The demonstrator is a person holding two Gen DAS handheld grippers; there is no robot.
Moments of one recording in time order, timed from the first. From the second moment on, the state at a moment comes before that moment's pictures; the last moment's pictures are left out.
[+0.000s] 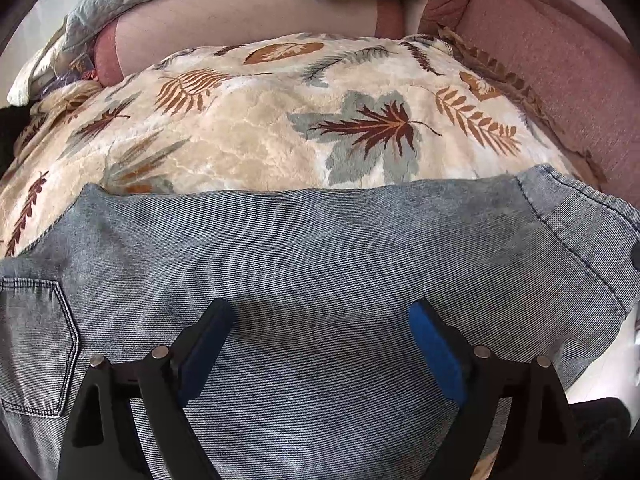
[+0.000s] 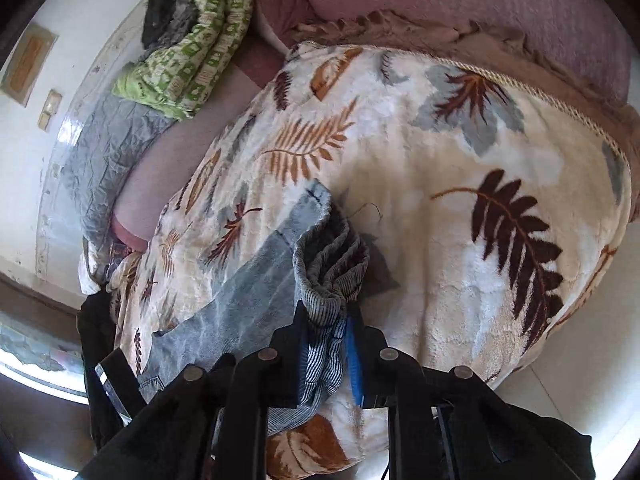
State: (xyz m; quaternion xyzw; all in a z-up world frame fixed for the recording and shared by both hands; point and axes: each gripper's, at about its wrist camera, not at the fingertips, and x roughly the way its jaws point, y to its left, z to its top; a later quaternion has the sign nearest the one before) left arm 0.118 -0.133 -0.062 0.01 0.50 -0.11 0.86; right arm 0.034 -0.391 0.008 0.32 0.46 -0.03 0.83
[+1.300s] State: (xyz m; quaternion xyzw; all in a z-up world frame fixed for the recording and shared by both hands) left arm 0.077 0.021 -0.056 -0.19 0.55 -0.10 0.81; right arm 0.032 -0.244 -0.102 0.47 0.52 0.23 0.67
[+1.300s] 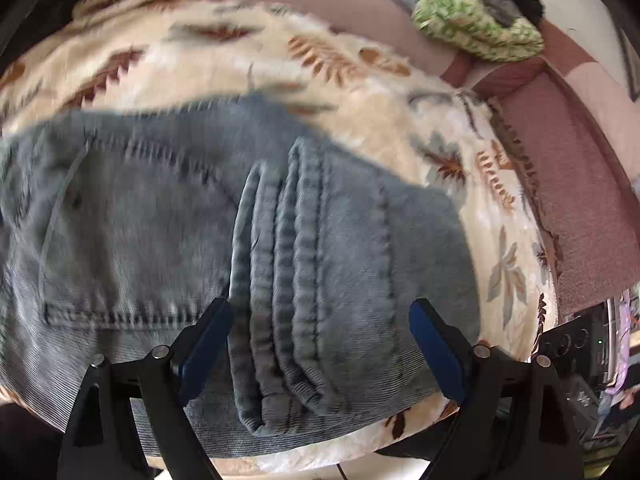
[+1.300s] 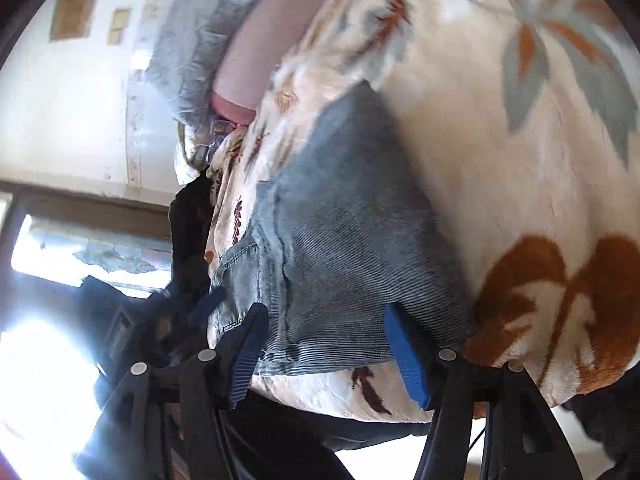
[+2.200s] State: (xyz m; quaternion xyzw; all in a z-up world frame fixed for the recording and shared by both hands) left arm 0.028 0.027 -0.056 -0.33 0.54 -0.07 0.77; right arm 0.012 -0.277 -0.087 0.49 0.45 0.27 0.69
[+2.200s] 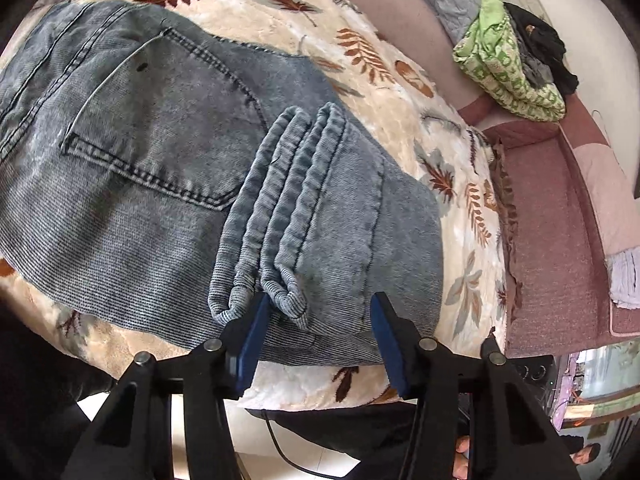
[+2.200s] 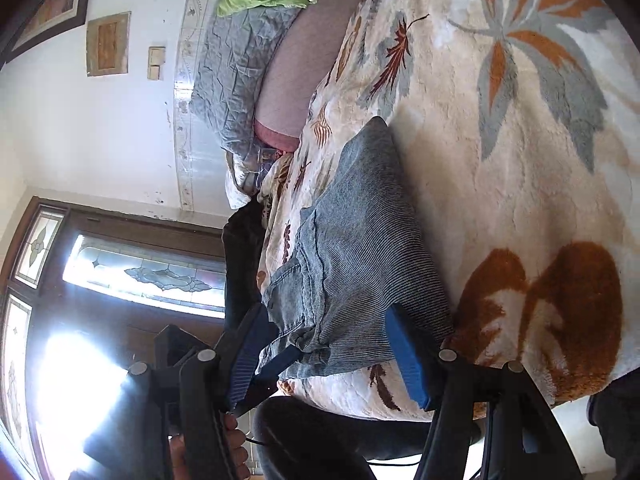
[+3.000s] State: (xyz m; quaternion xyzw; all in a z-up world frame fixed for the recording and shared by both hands) left arm 0.003 0.038 -0.077 -0.29 0.52 -0.04 0.80; right arm 0.066 -0.258 -0.013 0.38 0.47 0.27 0.75
